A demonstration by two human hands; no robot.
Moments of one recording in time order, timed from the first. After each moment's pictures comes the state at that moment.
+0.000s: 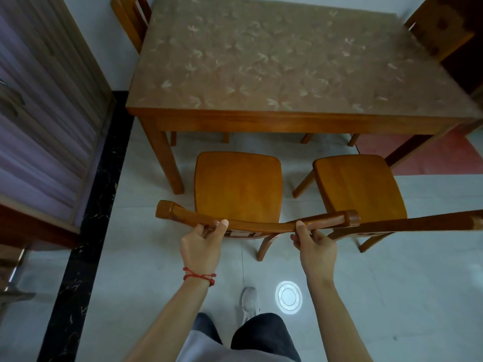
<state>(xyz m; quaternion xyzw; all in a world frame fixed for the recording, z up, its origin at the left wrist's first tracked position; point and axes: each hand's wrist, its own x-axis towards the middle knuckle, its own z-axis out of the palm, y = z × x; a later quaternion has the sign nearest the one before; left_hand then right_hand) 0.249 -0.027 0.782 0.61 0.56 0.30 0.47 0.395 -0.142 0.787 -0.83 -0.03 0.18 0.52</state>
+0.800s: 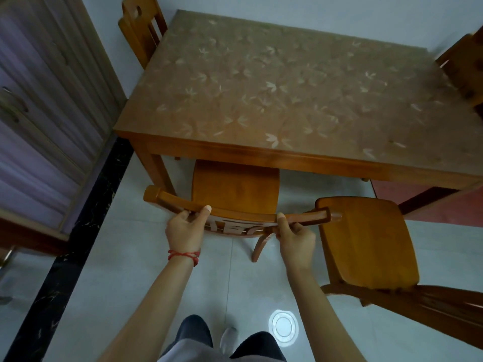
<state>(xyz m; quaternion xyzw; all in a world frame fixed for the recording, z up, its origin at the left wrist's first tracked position) 0.389 0.072 0.779 0.52 0.62 0.34 0.47 0.541 -0.033 0.777 -0.81 -0.14 0.22 0.52</state>
